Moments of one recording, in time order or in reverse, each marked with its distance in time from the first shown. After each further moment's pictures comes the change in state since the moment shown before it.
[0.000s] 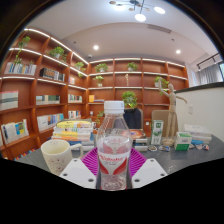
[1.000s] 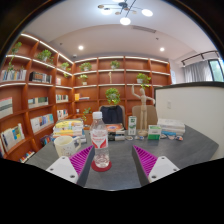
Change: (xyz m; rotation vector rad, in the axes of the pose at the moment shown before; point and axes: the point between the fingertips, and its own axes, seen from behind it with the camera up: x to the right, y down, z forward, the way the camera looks) arm 0.036 -0.020 -0.159 -0.056 0.166 0.059
